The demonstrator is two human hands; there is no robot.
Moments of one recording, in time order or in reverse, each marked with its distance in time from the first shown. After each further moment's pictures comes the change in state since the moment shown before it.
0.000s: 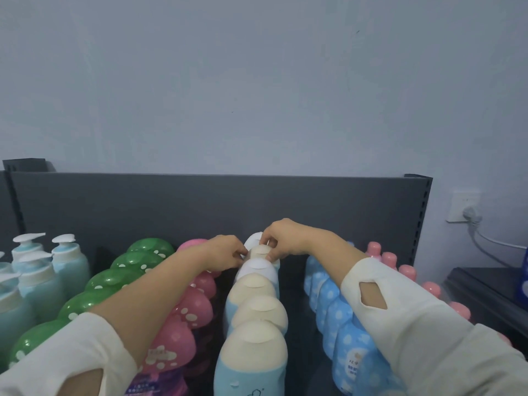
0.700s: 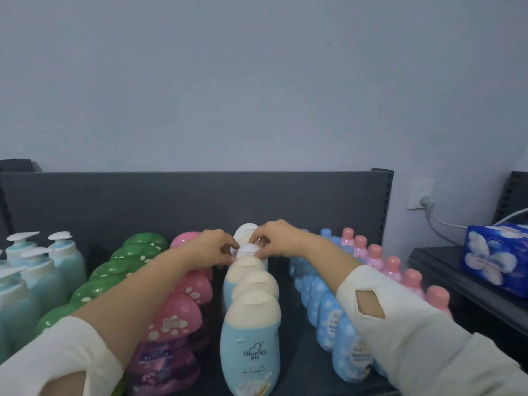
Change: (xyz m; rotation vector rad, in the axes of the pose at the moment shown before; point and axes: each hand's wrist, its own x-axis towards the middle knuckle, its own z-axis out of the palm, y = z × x) left_hand -0.043 0.005 0.000 -0.069 0.108 0.091; right_hand -0.051 -0.028 0.019 0.006 0.139 0.016
